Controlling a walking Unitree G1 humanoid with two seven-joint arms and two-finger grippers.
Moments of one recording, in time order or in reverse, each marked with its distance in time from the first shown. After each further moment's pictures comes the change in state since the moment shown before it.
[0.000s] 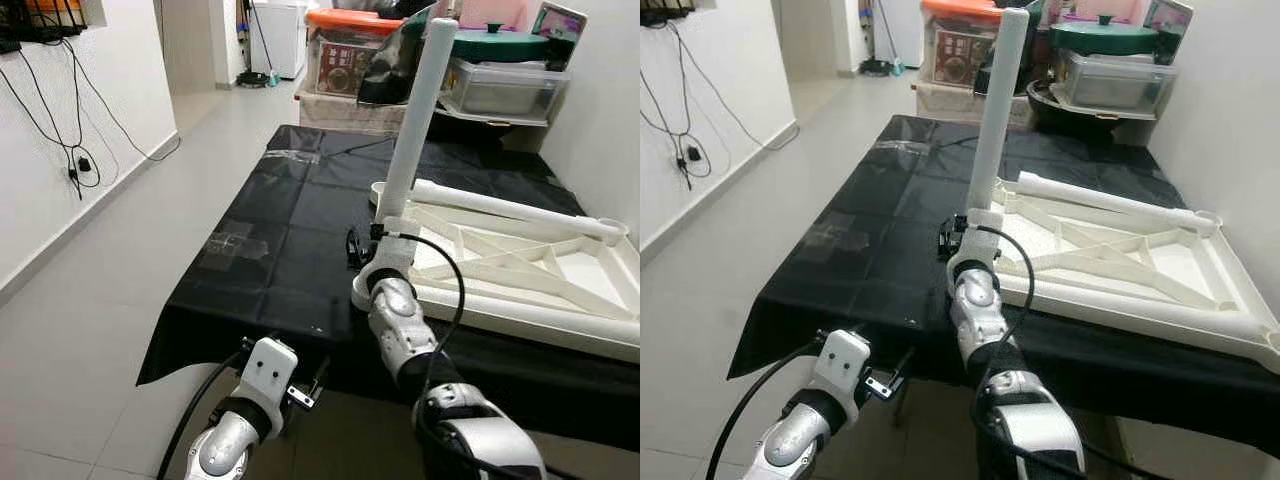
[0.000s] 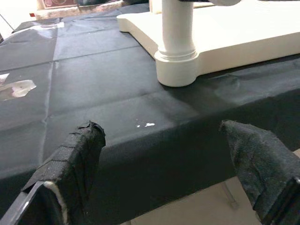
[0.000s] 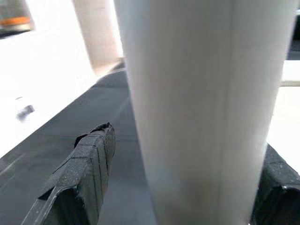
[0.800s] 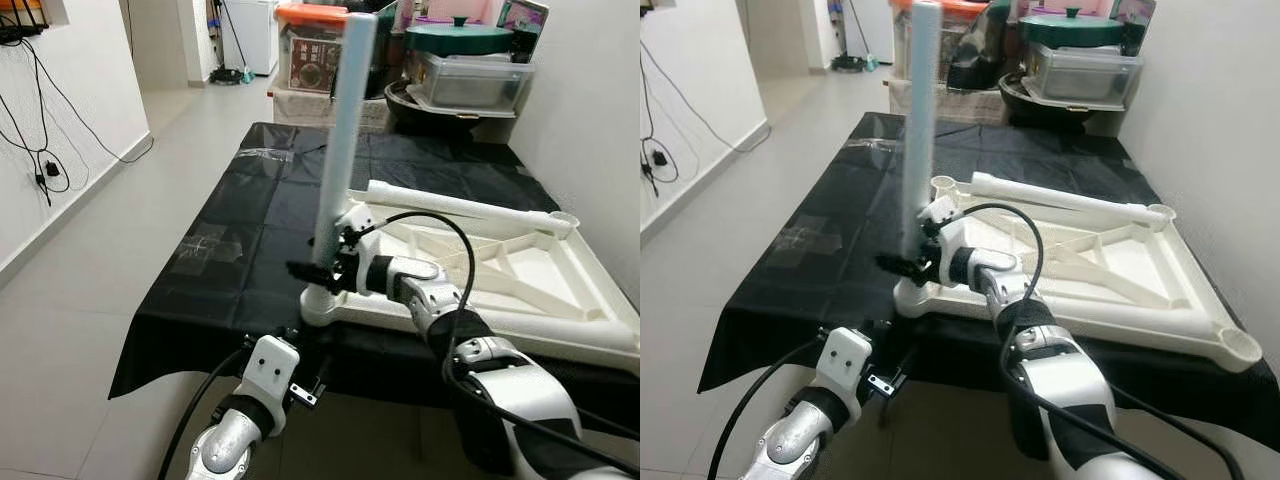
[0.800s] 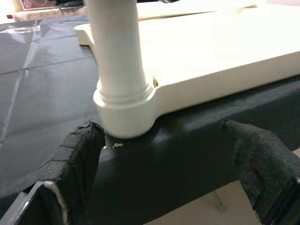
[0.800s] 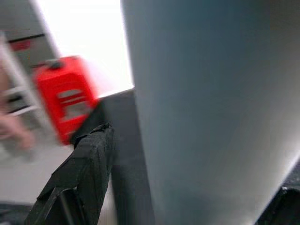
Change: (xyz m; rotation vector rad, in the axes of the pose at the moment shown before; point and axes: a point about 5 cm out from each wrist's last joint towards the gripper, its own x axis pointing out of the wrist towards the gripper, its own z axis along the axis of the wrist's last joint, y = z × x) left arm 0.002 -0.001 0.002 -0.012 -0.009 -0.001; right arm -0.005 0.033 0.017 -0.137 0.266 1.009
